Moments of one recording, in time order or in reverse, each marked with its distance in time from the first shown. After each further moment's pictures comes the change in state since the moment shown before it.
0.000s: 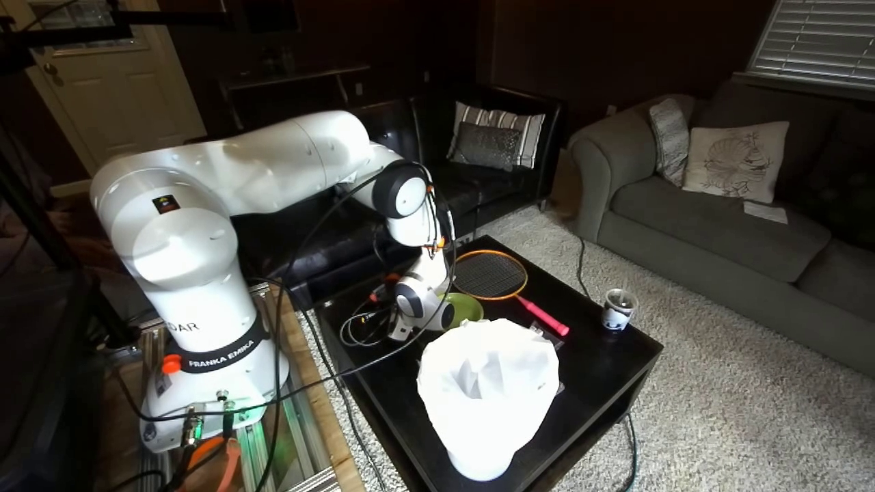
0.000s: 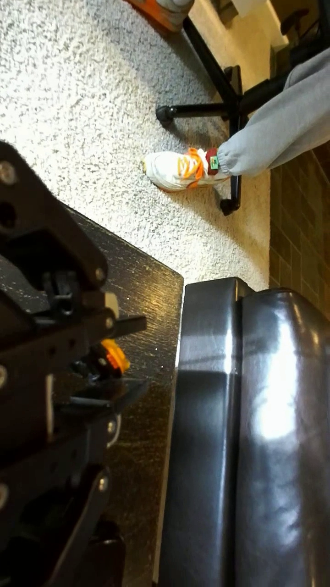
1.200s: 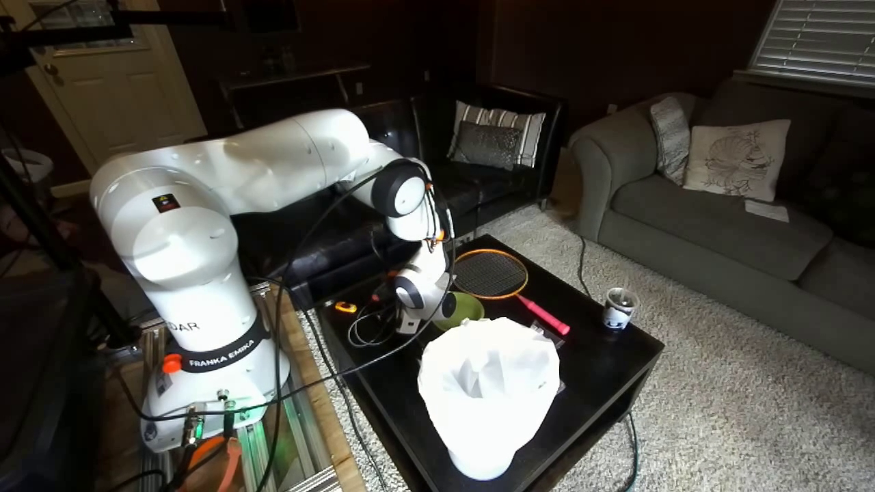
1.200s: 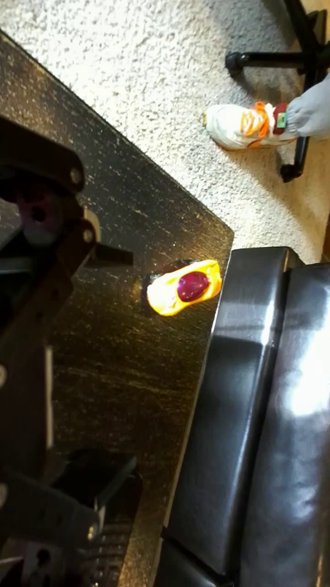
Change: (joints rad) arm 0.005 -0.002 0.036 0.035 0.013 0.158 -0.119
